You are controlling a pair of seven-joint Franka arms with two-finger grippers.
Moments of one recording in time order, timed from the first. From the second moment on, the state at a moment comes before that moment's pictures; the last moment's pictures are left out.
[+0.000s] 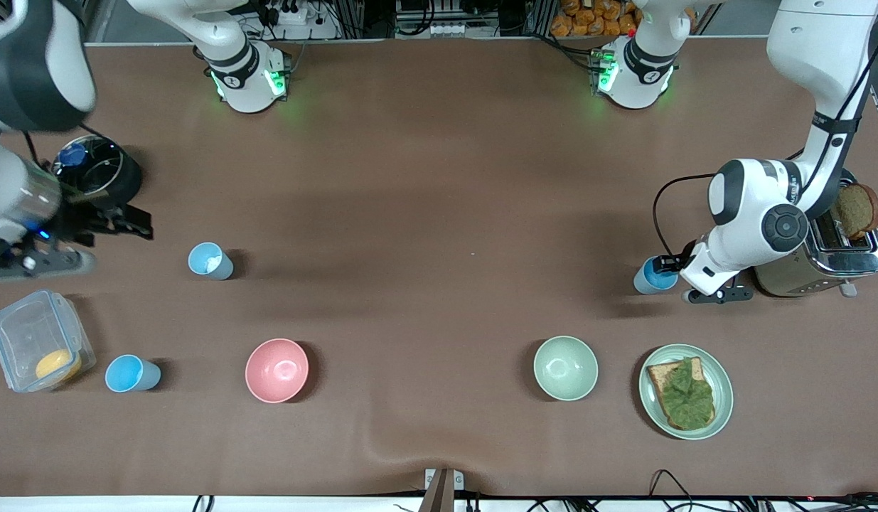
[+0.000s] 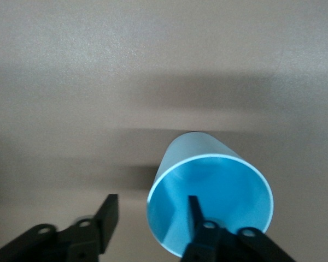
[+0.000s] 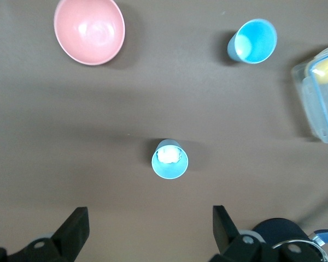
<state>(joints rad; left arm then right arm) 0.12 0.37 -0.16 -2.09 0.06 2.34 -0.12 0.14 0.23 -0.10 -1.52 0.00 1.60 -0.09</state>
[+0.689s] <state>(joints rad) 0.12 0.38 -0.16 -2.08 0.06 2.35 -0.12 0.15 0.35 -0.11 -1.85 0.03 2.09 -0.09</state>
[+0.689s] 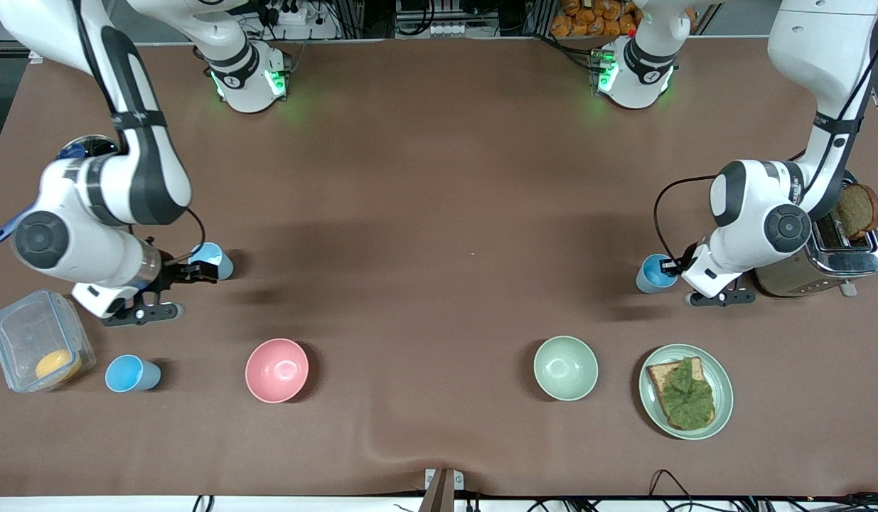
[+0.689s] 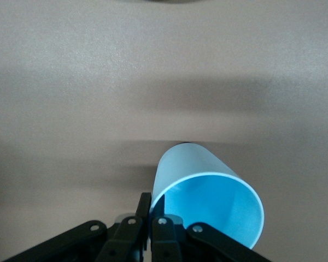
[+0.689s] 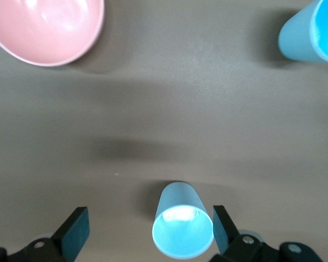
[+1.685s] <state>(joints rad) 0.12 0.38 -0.16 -2.06 0.06 2.35 -0.12 0.15 0.35 -0.11 -2.05 0.07 2.13 -0.09</state>
